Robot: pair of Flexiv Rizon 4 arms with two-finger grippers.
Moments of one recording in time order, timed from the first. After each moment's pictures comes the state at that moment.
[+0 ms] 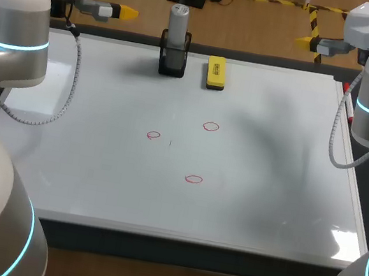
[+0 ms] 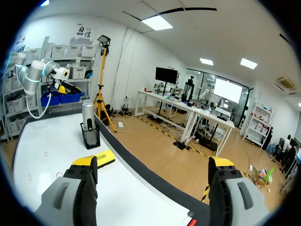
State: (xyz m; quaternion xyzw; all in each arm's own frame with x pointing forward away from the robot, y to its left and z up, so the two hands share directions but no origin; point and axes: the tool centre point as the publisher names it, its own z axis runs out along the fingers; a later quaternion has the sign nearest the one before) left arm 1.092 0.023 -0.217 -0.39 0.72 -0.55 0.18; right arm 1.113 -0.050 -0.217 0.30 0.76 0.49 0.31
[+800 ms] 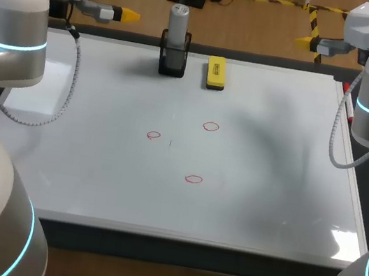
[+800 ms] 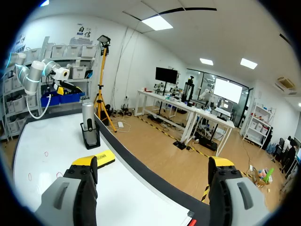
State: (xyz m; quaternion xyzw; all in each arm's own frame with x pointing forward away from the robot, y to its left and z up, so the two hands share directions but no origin) left arm 1.088 0.009 -0.216 -0.34 0.74 -0.55 0.17; right arm 1.113 -0.050 -0.217 0.30 0.76 0.49 0.31
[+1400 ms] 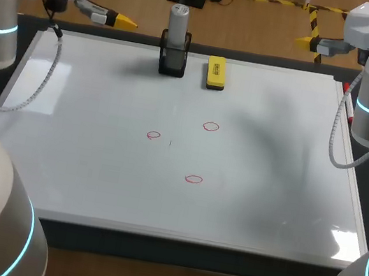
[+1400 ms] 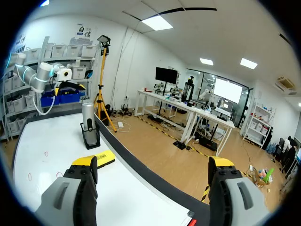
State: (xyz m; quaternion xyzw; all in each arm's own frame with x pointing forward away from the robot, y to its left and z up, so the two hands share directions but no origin) left arm 1.072 -0.022 -0.205 -0.12 0.77 -0.62 0.11; right arm 1.113 -0.050 -0.217 0.30 0.76 0.49 0.31
